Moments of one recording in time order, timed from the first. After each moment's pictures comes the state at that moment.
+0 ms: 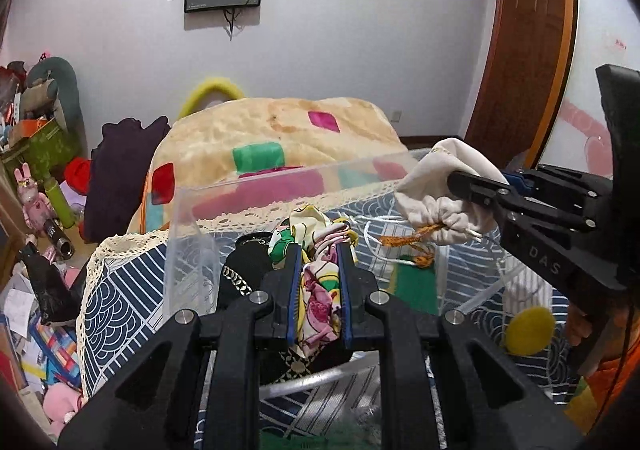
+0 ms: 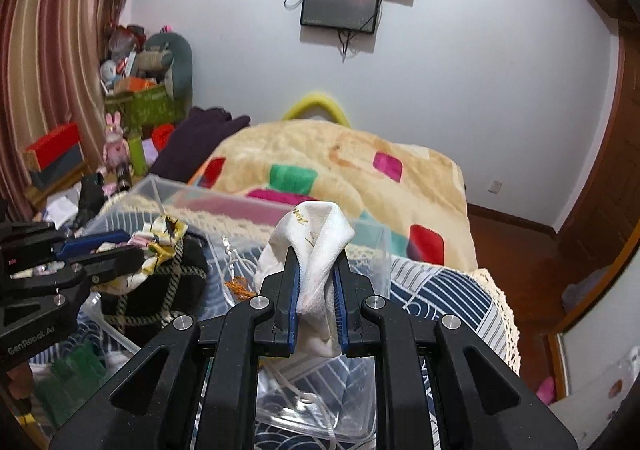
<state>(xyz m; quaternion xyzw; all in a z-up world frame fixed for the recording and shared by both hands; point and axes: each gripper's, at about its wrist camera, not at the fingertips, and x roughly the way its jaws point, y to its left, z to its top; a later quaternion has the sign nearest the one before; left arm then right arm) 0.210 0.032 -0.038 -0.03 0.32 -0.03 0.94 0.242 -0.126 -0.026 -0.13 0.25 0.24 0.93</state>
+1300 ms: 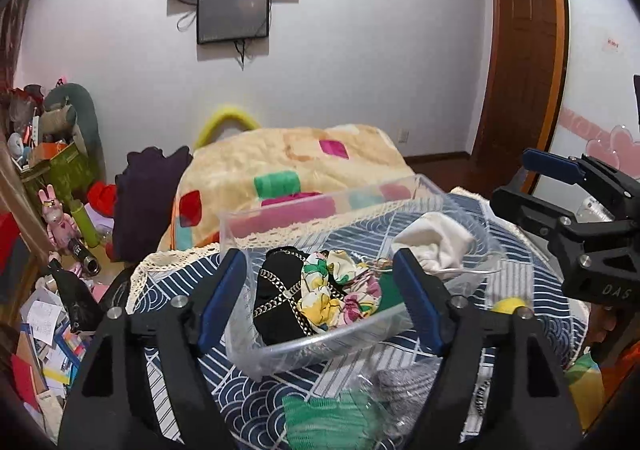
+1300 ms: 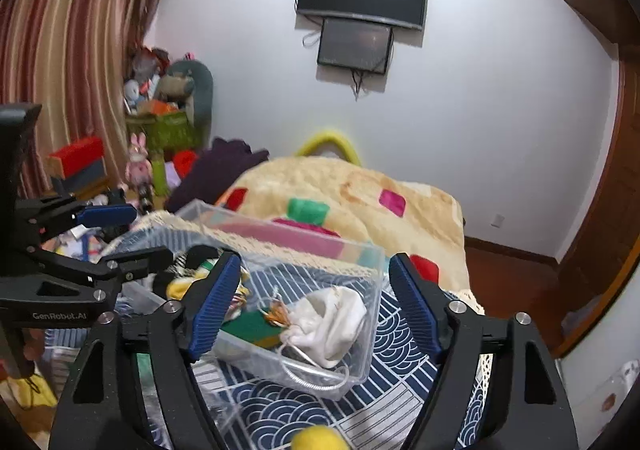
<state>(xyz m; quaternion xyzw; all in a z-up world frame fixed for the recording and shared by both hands) 0.151 0.036 0.008 -0.01 0.27 -0.01 0.96 0.186 -0.149 0.014 -0.13 0.18 0.27 0.94</state>
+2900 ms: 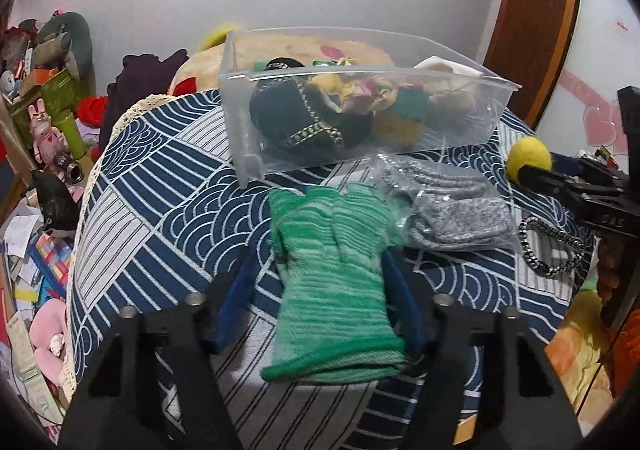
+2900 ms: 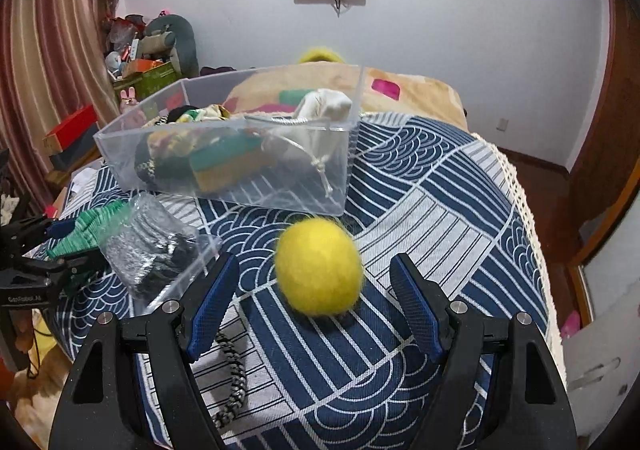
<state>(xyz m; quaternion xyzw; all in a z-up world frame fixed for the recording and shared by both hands) 0.092 0.046 -0.117 -0.05 0.38 -0.03 0.92 0.166 -0.194 -0.095 -0.08 0.32 0.25 0.91</state>
